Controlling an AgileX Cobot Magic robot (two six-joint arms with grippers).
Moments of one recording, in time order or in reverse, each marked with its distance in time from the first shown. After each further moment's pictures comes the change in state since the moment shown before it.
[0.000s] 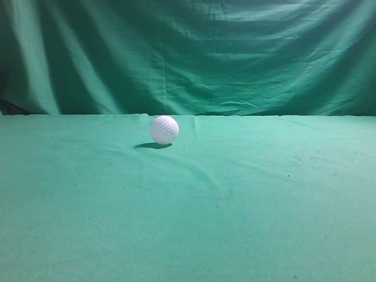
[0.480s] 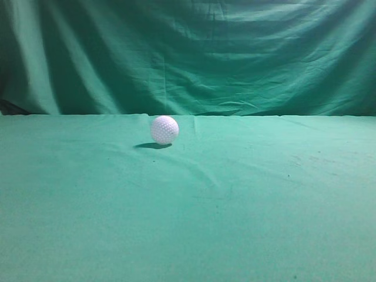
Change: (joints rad) left arm 0.000 0.000 0.000 0.000 0.000 0.000; right arm 0.000 -0.001 0.000 0.000 0.015 -0.010
